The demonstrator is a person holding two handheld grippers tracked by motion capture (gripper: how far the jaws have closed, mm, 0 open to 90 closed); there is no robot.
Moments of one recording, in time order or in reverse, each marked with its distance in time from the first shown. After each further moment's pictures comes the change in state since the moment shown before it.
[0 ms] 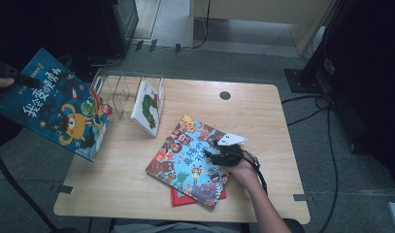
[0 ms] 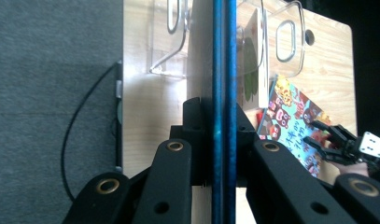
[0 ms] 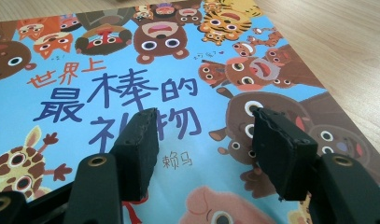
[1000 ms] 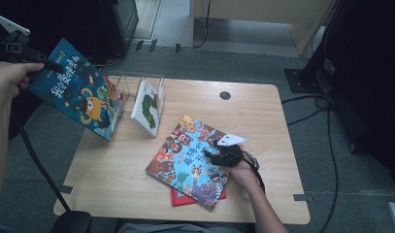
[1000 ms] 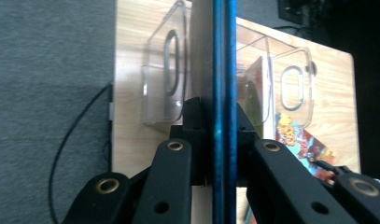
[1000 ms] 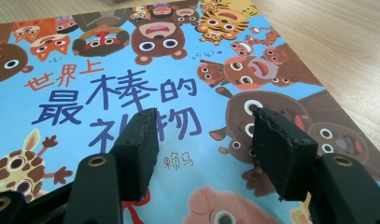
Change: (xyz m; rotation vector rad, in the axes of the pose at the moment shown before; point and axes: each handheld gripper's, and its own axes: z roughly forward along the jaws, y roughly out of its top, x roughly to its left) left arm 0.007 0.067 0.062 -0.022 -0.042 -0.019; right arm 0.003 -0.001 0.000 -0.003 -0.016 0.011
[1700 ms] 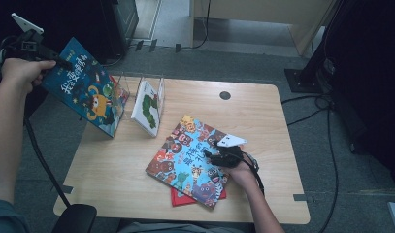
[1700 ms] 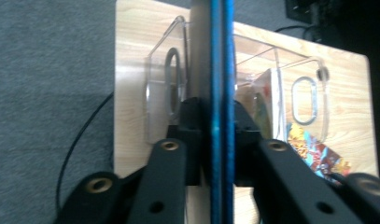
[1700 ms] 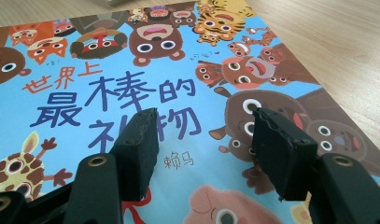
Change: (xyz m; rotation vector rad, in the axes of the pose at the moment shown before) left arm -0.005 0.015 0.023 -0.014 0.030 0.025; right arm 0.002 -0.002 -0.001 -0.011 -0.016 0.016
